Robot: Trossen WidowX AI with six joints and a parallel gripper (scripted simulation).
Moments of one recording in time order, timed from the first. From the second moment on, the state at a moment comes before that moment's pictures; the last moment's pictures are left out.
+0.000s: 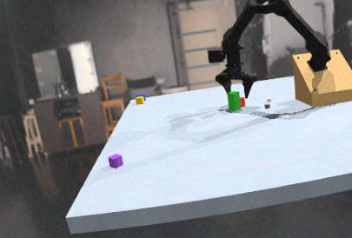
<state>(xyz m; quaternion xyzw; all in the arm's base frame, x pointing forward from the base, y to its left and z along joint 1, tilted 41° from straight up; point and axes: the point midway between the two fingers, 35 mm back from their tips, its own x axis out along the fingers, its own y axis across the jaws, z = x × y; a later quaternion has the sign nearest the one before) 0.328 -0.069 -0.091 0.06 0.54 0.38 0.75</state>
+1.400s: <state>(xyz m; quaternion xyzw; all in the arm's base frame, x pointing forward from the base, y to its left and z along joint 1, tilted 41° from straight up) 0.329 -0.050 -0.113 0.06 0.54 0.38 0.75</state>
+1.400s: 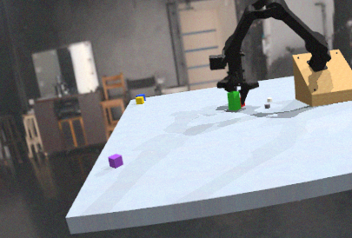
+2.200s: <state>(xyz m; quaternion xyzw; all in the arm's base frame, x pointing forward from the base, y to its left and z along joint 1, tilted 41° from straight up) 0.316 -0.097 -0.055 0.07 0.54 0.38 0.75</state>
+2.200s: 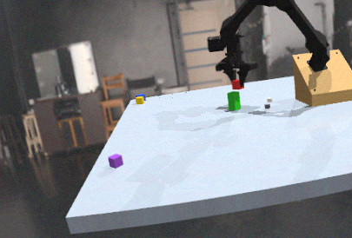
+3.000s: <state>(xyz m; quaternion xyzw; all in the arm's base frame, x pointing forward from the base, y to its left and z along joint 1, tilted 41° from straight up) 0.344 -0.097 -0.001 0.06 0.54 0.38 0.75</state>
